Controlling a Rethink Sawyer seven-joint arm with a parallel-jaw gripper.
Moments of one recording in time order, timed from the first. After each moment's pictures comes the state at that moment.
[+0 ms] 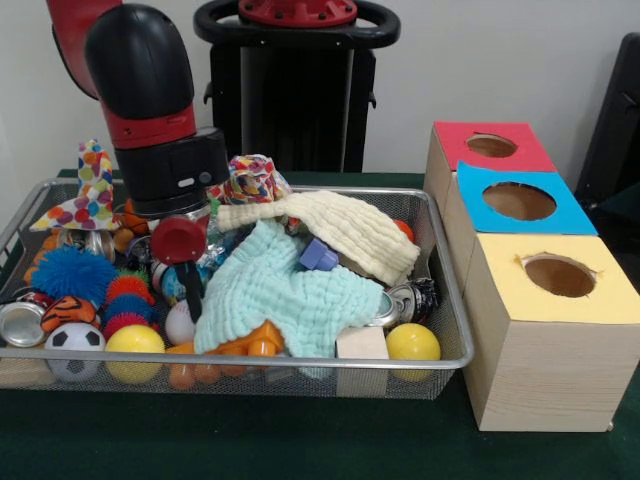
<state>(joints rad) -0.83 -0.44 0.34 1.95 0.38 -0.02 2.10</state>
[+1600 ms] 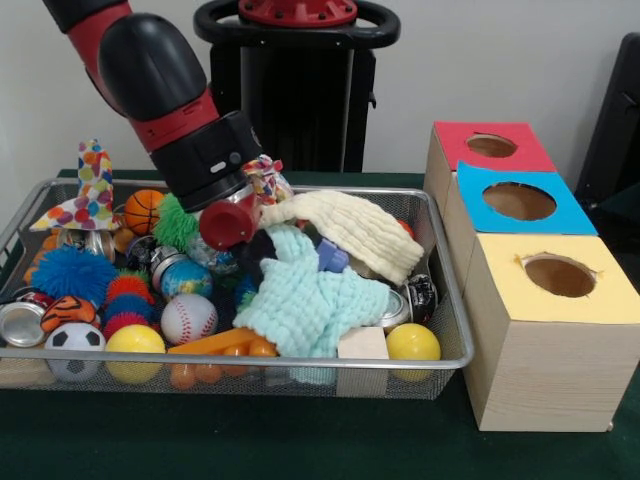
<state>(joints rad) -1.08 -0.31 0.64 2.10 0.37 -0.02 2.10</state>
